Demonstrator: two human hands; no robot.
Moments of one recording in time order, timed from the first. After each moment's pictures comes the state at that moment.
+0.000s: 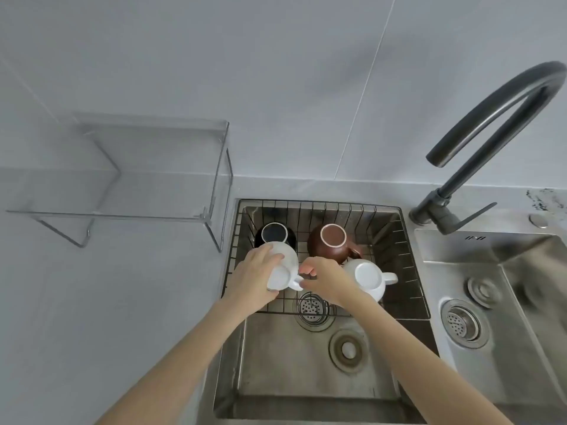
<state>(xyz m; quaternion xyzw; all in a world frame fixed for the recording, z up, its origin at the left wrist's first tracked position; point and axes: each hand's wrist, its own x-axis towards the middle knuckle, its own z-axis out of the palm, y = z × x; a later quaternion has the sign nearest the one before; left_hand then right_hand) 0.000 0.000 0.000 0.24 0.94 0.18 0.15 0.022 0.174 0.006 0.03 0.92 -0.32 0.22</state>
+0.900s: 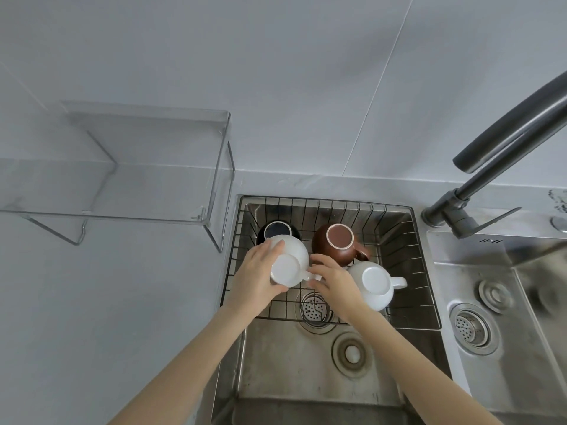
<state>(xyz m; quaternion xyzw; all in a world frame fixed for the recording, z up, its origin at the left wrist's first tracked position) -0.009 0.006 -0.019 0.18 0.93 0.31 0.07 0.026 0.181 -0.019 0.01 0.92 -0.38 0.12</state>
